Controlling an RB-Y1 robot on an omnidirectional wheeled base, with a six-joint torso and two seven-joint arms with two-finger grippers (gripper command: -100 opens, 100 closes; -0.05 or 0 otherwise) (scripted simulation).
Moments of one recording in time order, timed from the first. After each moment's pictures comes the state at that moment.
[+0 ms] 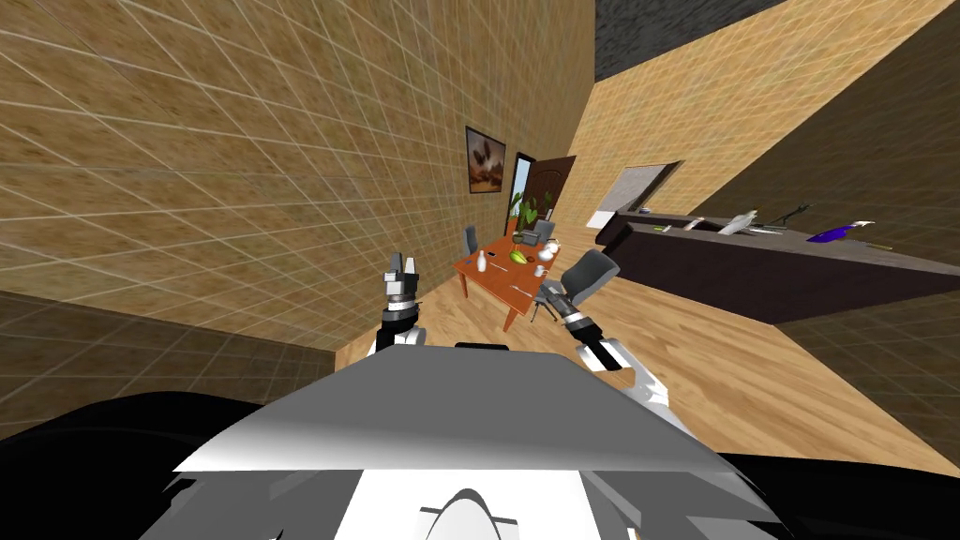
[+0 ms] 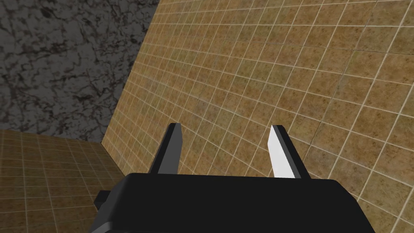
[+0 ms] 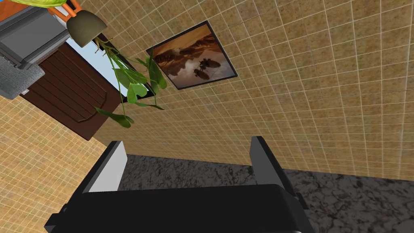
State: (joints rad) left arm 0.52 0.03 -0.06 -2.25 0.00 -0.58 -0.12; right arm 0.42 -0.59 -0.06 -1.75 0.30 -0.51 0.13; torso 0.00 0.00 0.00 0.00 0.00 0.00
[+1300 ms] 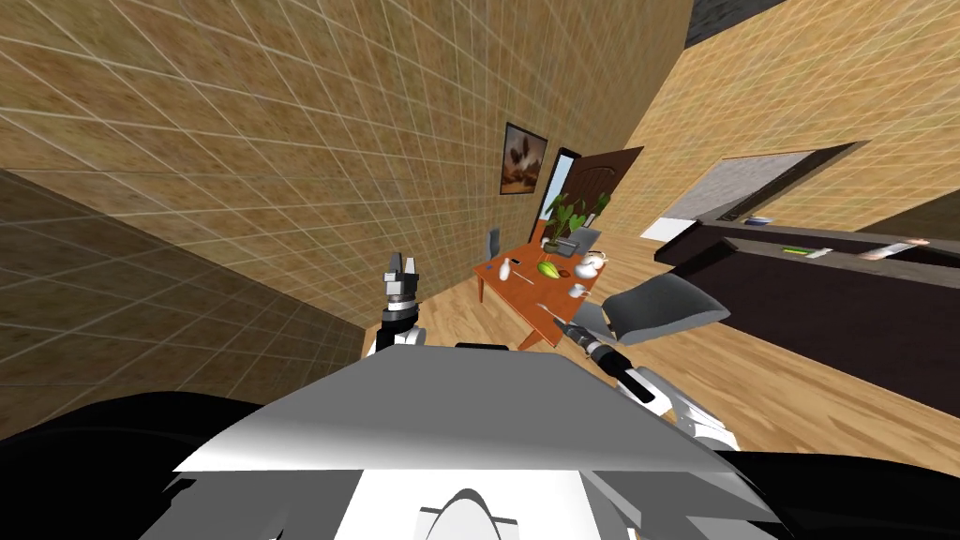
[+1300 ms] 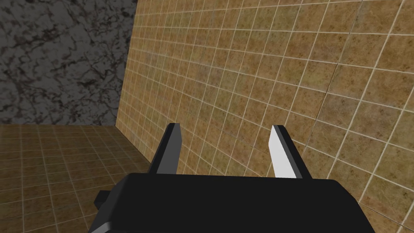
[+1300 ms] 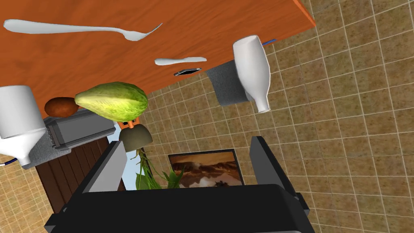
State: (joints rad) left arm 0.52 0.03 -0.06 -2.25 0.00 -0.58 -0.12; right arm 0.49 -0.80 0.04 -1.37 0.40 -0.44 0.20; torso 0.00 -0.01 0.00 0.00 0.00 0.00
